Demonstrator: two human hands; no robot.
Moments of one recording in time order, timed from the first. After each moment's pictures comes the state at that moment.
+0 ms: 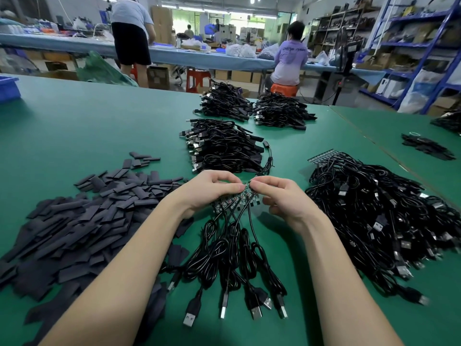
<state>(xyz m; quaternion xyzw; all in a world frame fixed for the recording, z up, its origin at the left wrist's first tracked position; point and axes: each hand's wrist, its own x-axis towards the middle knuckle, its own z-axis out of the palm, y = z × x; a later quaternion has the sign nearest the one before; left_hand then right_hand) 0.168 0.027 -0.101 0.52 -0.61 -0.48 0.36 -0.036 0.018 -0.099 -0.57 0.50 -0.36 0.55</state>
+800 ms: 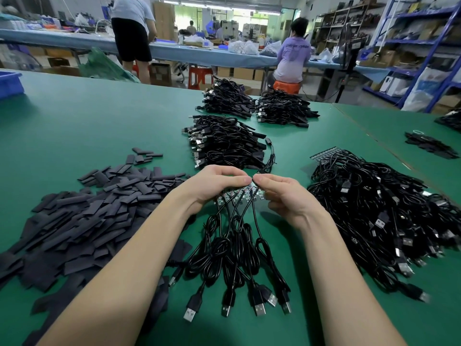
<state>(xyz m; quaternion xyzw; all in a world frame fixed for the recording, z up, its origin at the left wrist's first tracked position) 0.160 0.029 -0.096 0.50 -0.58 -0.51 0.39 -0.035 0.013 -0.105 -0.52 0.44 -0.37 0.63</state>
